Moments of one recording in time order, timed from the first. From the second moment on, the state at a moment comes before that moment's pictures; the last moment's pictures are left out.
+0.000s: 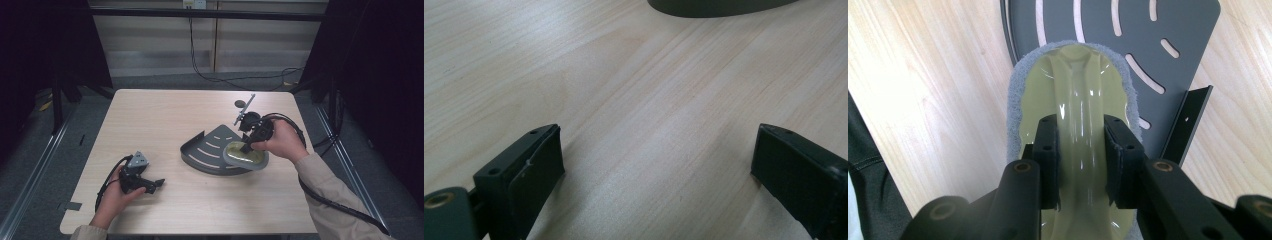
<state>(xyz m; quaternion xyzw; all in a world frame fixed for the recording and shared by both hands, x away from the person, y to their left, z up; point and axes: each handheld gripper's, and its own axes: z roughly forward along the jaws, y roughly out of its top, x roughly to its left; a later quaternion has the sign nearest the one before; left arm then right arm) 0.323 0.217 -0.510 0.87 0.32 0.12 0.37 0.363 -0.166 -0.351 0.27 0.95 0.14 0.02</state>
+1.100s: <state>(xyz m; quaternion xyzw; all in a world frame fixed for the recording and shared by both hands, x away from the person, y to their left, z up) 0.323 0.217 -0.510 0.87 0.31 0.12 0.37 0.397 -0.169 -0.366 0.33 0.94 0.13 0.04</state>
